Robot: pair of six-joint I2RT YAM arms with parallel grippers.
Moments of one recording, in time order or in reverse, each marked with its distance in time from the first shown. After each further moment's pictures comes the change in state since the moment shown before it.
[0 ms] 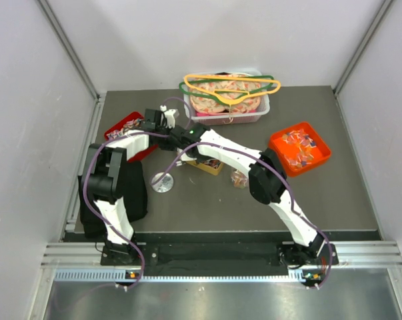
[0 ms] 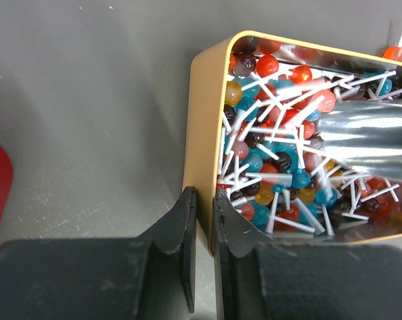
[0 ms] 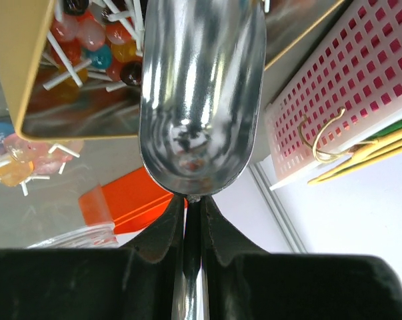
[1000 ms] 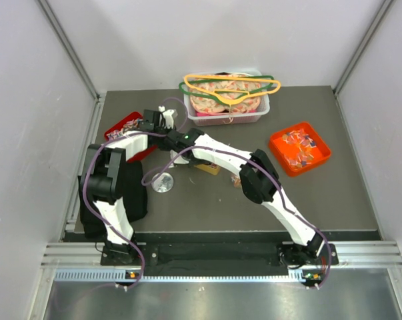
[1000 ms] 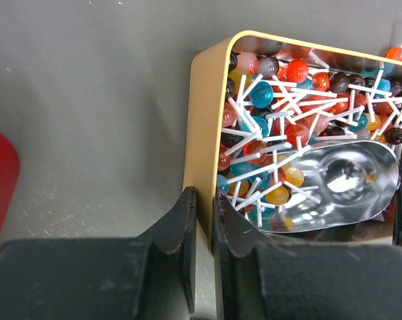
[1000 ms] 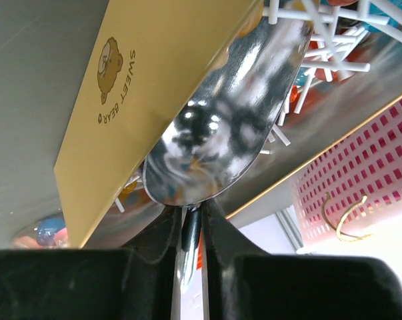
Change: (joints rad) left arm 0.010 -0.009 -0.018 0.013 0.004 -0.005; right arm 0.000 0.112 0.050 0.114 -0.121 0.055
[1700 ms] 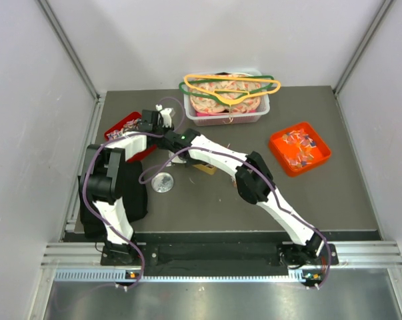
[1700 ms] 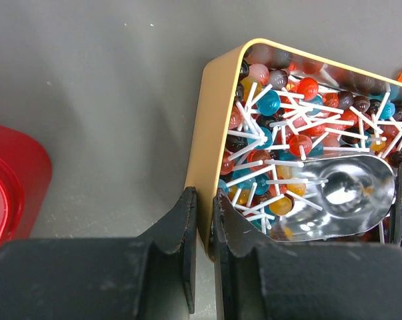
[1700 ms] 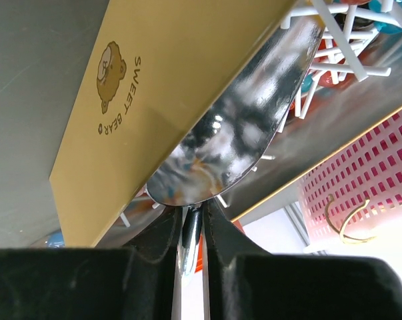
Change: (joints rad) left arm 0.010 -0.003 -0.016 0.057 -0.032 -0.011; right arm 0.002 0.088 0.126 -0.056 0.019 0.073
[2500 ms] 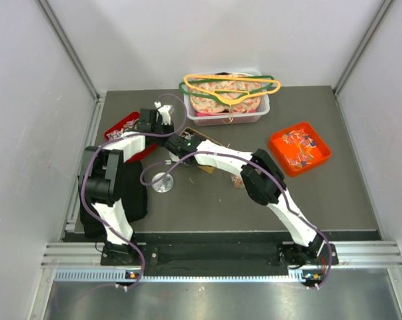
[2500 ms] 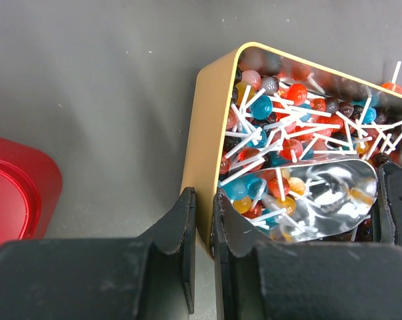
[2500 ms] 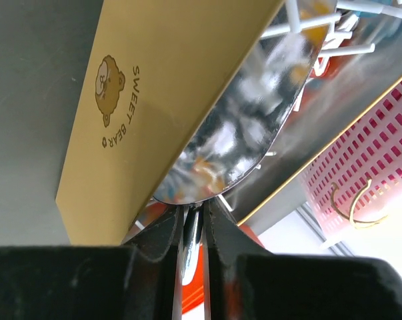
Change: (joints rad) left arm 0.006 -0.026 -0.011 0.045 0.016 0.003; right arm 0.006 -0.171 -0.339 0.334 0.048 0.052
